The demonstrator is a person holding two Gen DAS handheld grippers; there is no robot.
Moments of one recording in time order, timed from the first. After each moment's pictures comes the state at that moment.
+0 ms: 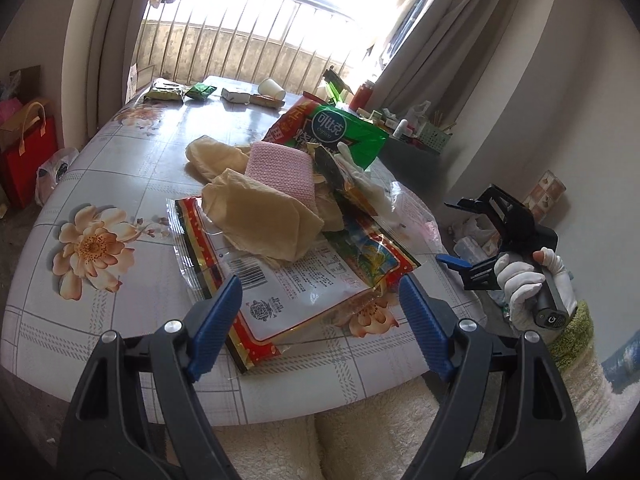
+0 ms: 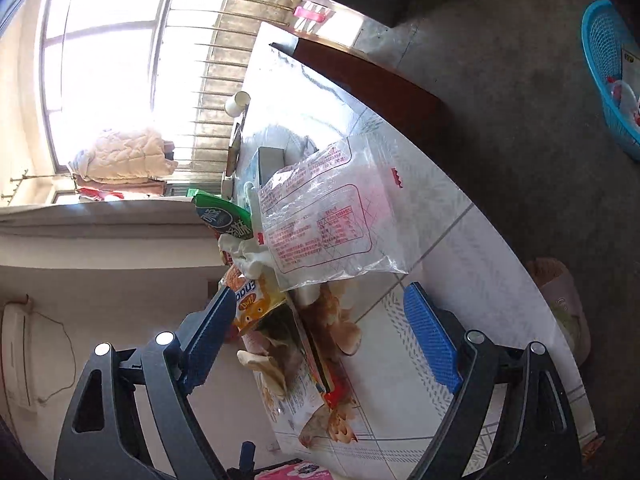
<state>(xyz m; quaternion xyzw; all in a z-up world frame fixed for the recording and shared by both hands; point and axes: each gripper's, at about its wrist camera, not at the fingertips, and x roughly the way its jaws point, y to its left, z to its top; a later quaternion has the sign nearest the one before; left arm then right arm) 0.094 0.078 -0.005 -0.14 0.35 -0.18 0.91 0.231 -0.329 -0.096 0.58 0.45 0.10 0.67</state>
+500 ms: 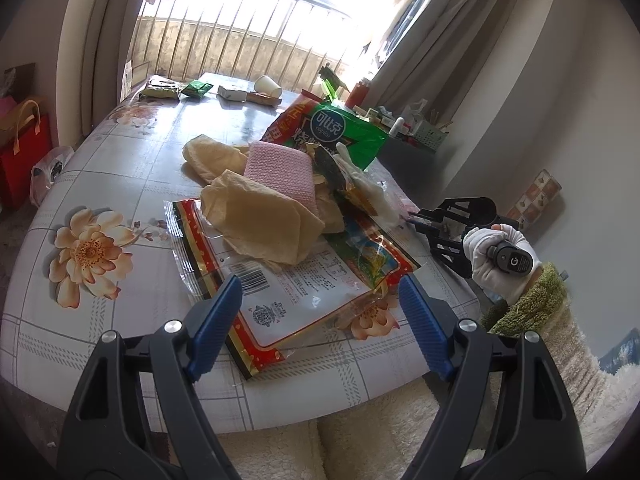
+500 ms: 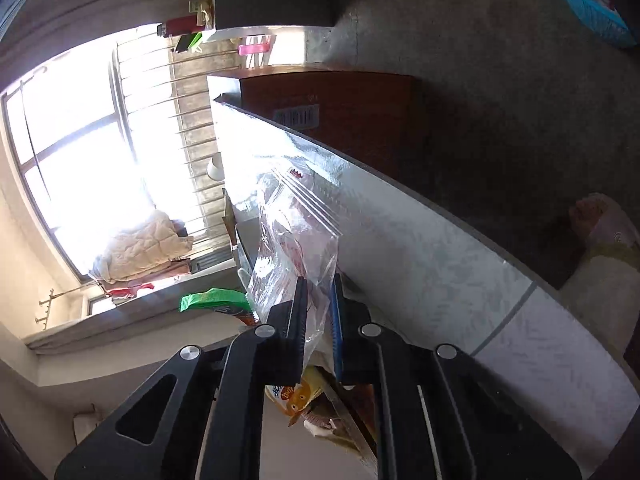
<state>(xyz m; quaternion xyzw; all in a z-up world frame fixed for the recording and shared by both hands) 0.101 0.082 -0.004 -0.14 0.35 -0.19 0.91 0.262 -0.336 -0.142 0.71 0.40 0.05 0.58</state>
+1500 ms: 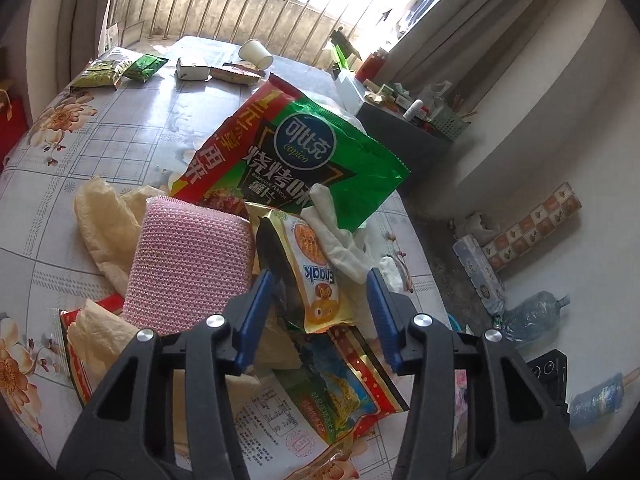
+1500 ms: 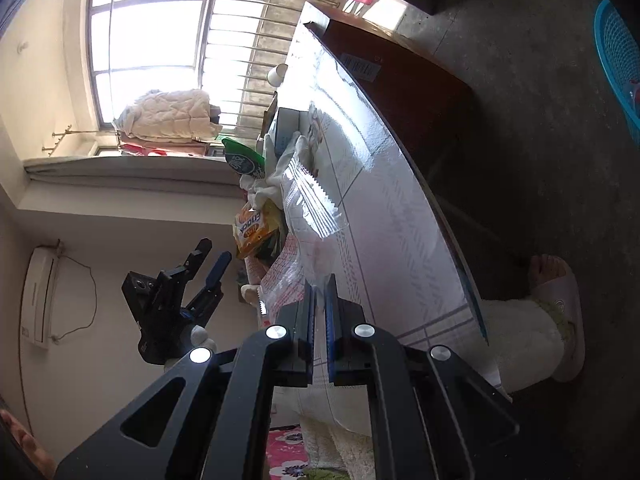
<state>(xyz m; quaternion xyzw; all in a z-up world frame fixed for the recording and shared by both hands) 0.288 -0.004 -0.003 -0.16 0.43 -0.17 0.87 0.158 -0.367 -0.116 0.54 0.42 0.22 0.69</state>
